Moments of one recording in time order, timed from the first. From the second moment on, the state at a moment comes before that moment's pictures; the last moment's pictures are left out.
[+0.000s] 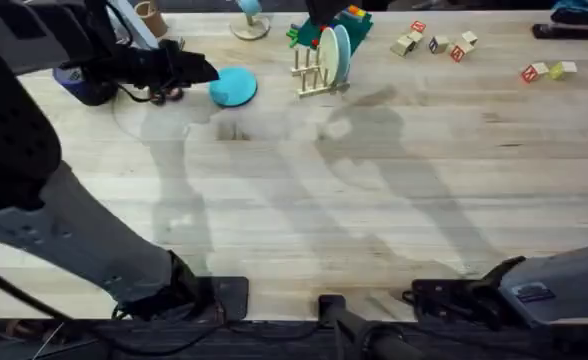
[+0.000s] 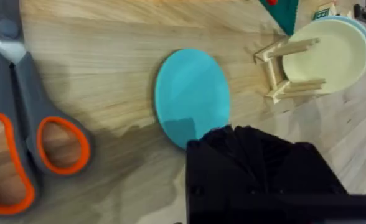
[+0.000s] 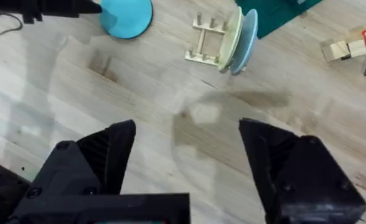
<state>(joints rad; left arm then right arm) 0.33 1.90 1.26 -0.53 0.87 0.11 0.57 1.69 2.03 -1.30 0.03 0.12</state>
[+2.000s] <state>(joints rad) 0.35 2.11 1.29 -0.44 0.93 0.03 0.57 1.70 2.03 -1.29 0.00 0.12</state>
